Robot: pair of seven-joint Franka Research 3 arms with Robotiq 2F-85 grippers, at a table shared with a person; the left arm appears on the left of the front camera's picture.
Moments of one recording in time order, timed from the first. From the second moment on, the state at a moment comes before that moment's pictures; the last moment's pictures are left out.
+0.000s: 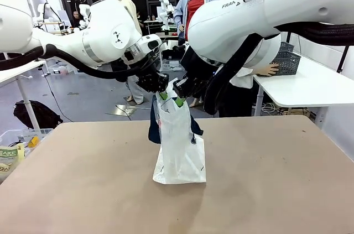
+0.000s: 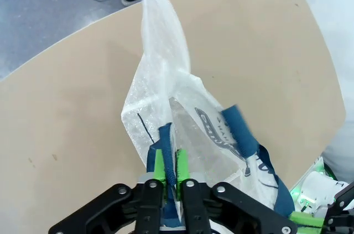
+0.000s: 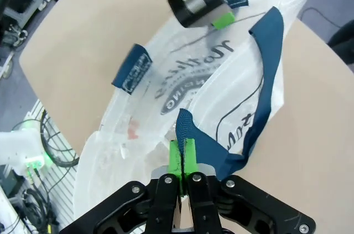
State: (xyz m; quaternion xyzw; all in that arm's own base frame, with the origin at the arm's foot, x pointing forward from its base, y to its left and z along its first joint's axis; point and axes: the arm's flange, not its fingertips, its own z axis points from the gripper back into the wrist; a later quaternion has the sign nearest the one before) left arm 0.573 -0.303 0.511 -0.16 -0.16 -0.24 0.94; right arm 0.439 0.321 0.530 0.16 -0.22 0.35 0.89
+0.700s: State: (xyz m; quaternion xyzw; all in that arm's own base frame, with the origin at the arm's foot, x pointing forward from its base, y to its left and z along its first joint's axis) left arm 0.565 -0.221 0.545 -0.13 -0.25 -0.17 0.94; right arm 0.448 0.271 0.538 0.04 -0.25 0.21 0.94
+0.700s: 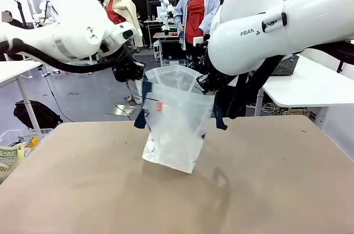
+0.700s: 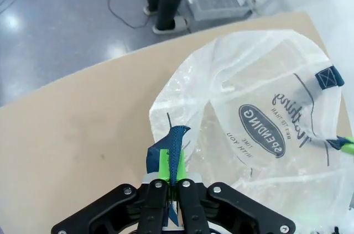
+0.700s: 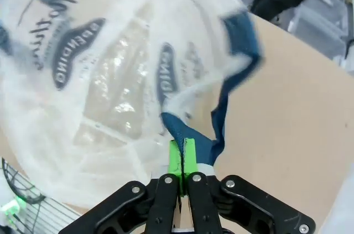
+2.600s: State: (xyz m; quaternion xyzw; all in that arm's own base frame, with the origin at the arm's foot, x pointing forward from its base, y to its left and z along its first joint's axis) left arm 0.553 -0.171 0.511 -0.14 -0.27 -0.10 0.95; right arm 0.450 0.278 0.542 0.05 -0.24 0.19 0.95
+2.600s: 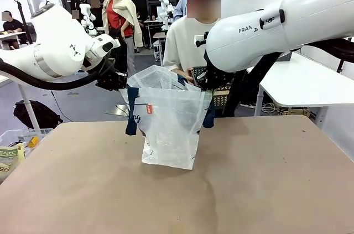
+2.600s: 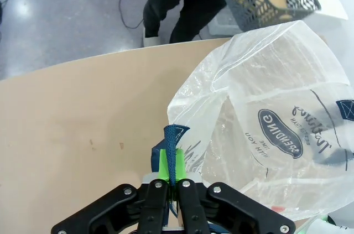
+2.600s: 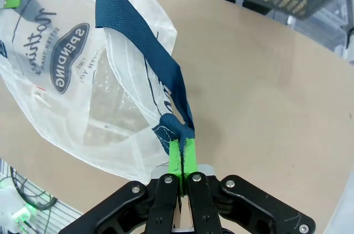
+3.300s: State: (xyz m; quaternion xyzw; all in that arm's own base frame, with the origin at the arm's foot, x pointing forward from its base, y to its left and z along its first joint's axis) left arm 0.553 -0.171 0.511 -0.14 -0.27 -0.10 0.95; right arm 0.450 0.278 0.542 0.05 -0.24 0.19 0.95
